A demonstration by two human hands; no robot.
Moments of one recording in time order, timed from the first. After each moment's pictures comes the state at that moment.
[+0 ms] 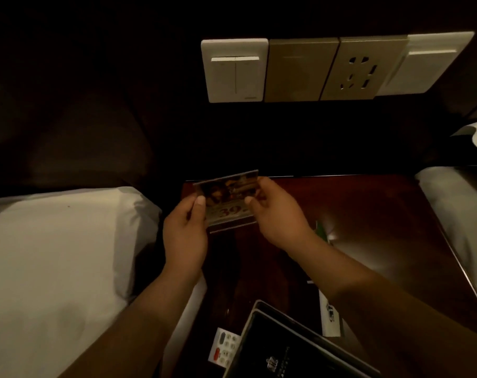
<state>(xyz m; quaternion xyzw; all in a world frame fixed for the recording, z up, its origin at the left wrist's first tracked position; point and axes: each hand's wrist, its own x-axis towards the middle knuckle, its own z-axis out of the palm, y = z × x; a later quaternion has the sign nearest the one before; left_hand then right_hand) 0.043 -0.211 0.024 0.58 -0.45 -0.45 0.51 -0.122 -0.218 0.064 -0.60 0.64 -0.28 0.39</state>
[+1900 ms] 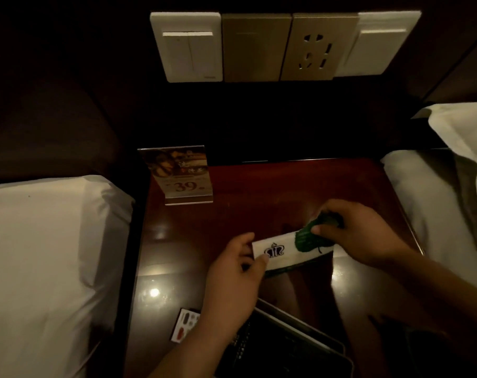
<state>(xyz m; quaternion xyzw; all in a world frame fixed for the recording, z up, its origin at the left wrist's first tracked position) -0.056 -0.111 0.035 0.63 -0.49 -0.54 0.27 -0.294 -0.148 0.063 -0.63 0.69 -0.13 0.32</state>
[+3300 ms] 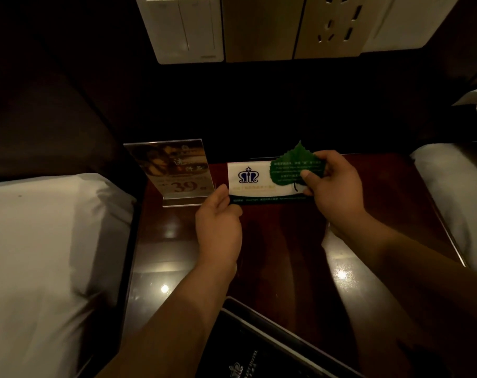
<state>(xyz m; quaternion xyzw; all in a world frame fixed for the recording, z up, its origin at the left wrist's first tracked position) -0.069 -0.201 0.019 0.65 -0.30 -0.54 0.45 -0.256 -0.236 -0.006 -0.48 0.70 -0.43 0.30</state>
